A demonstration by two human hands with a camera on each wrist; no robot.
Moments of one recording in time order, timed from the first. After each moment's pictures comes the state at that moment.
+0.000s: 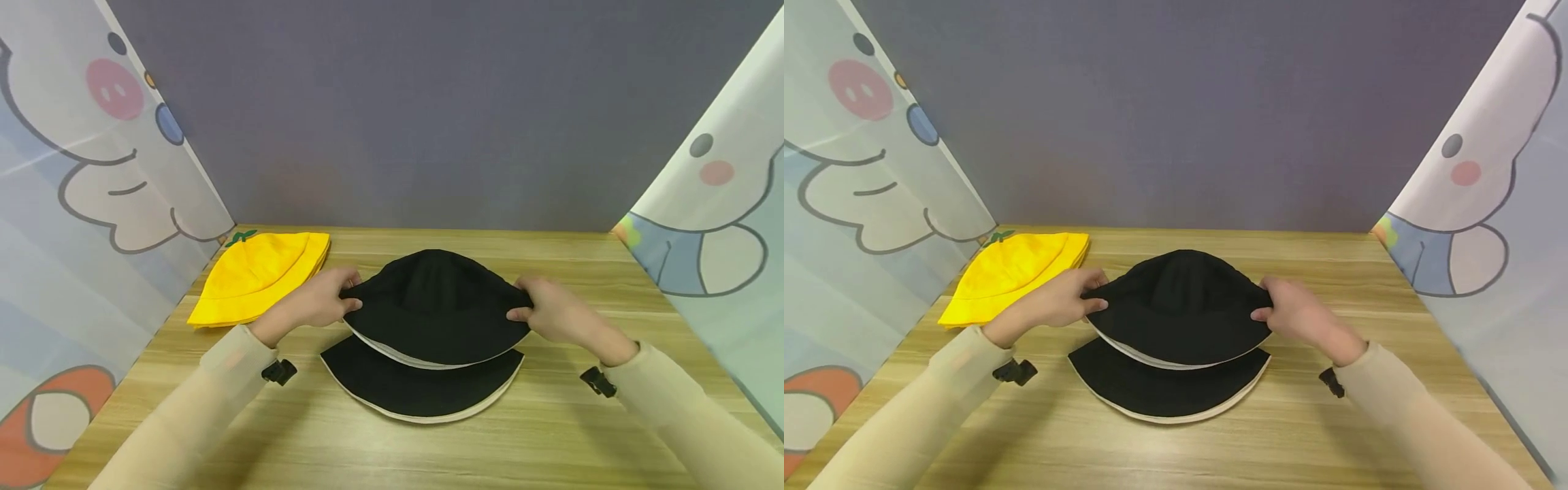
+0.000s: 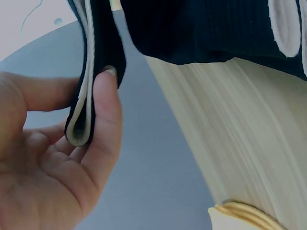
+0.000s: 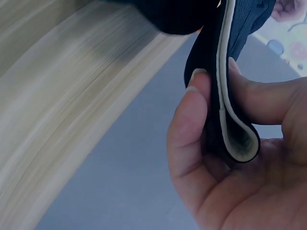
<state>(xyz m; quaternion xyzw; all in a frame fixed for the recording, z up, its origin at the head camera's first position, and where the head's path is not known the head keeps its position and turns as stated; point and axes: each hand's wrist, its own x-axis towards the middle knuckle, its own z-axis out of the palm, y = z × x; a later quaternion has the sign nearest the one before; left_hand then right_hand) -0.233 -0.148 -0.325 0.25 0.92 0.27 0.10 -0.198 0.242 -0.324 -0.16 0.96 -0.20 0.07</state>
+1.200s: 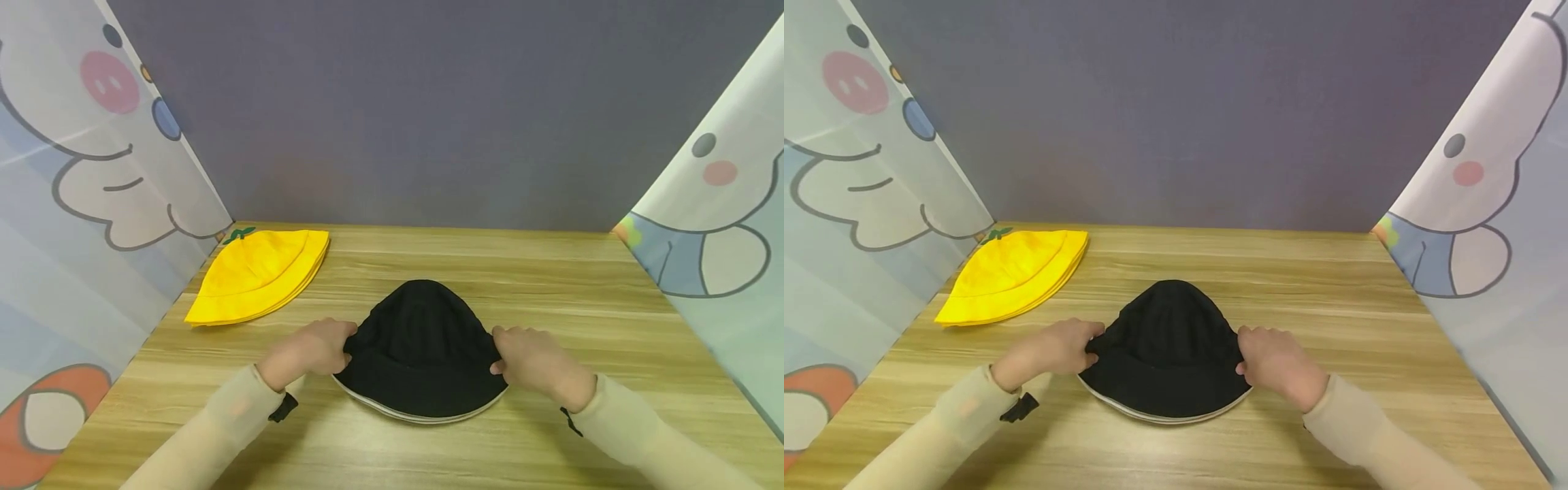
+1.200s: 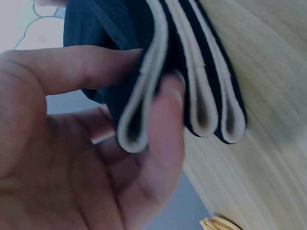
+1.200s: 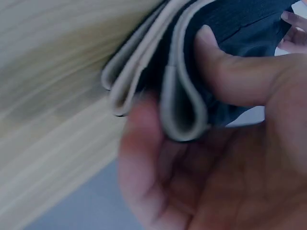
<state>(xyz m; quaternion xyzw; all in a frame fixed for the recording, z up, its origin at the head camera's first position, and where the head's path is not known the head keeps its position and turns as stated) -0.192 -0.141 -0.370 0.20 0.95 0.14 0.20 -0.163 0.202 -0.377 -0.18 0.98 -0.05 0.11</state>
